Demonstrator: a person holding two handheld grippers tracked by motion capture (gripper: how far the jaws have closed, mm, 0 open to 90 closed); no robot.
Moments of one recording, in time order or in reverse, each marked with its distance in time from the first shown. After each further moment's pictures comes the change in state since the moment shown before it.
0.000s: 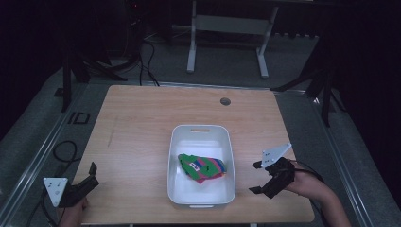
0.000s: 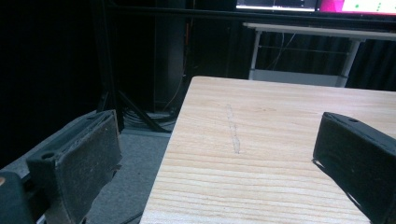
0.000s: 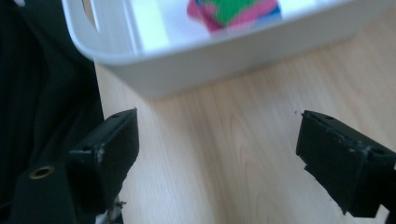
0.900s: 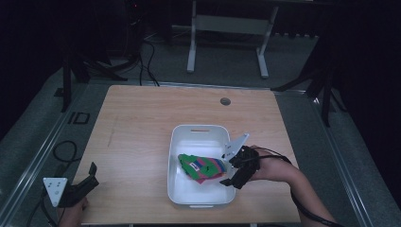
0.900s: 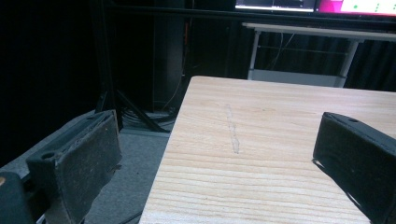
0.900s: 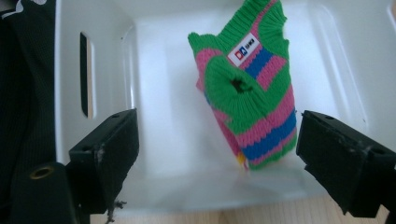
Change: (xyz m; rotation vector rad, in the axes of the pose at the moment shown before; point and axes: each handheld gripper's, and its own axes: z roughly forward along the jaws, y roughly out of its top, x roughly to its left) left arm 0.001 0.000 0.000 0.001 -0.006 -0.006; right arm 0.005 0.089 0.047 0.078 0.032 -0.172
